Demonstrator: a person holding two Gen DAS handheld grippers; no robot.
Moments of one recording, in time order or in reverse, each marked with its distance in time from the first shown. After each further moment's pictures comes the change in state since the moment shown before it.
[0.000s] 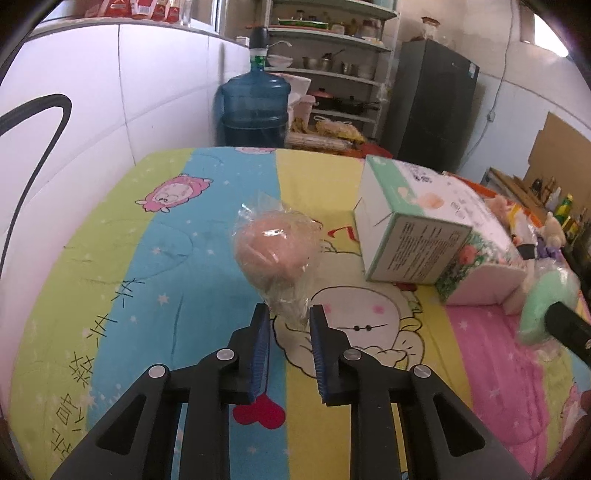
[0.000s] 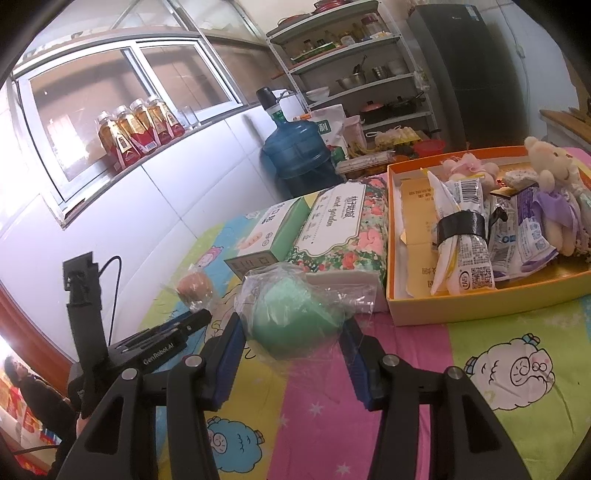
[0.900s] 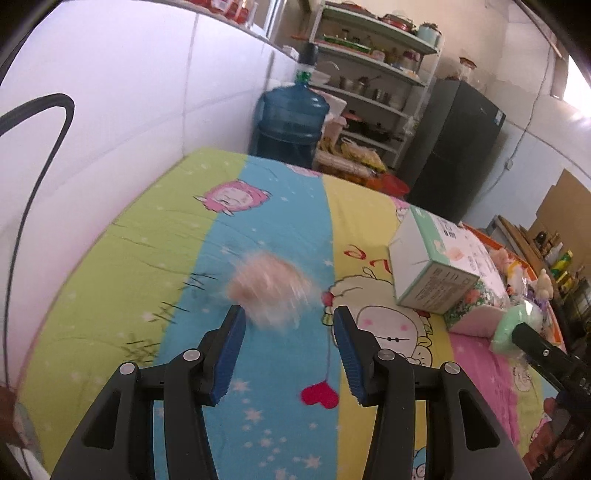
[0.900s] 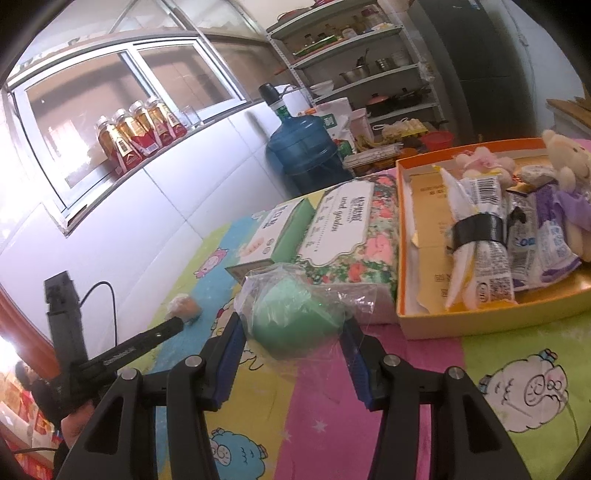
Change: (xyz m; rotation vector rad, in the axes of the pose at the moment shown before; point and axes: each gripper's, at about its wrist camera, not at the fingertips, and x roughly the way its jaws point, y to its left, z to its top) left arm -0.040 0.058 0.001 -0.183 -0.056 -0.011; right arm 0.017 -0.005 0.010 0.012 0.027 0.058
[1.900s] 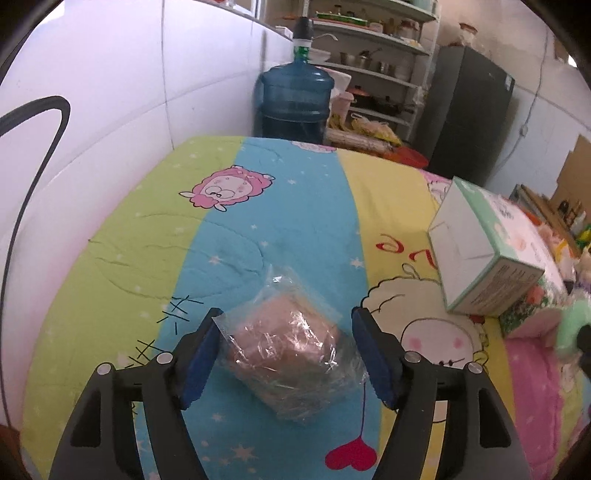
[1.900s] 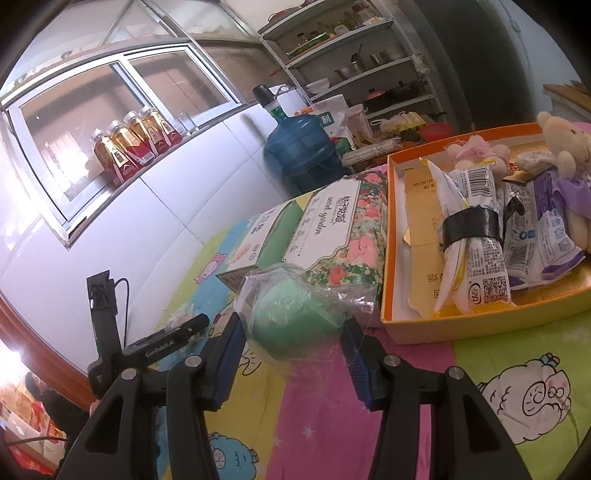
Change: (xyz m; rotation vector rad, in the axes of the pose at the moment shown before) left arm 0.063 -0.007 0.013 0.079 0.072 0.082; right arm 0.000 -0.020 0.003 0.049 -0.002 0.021
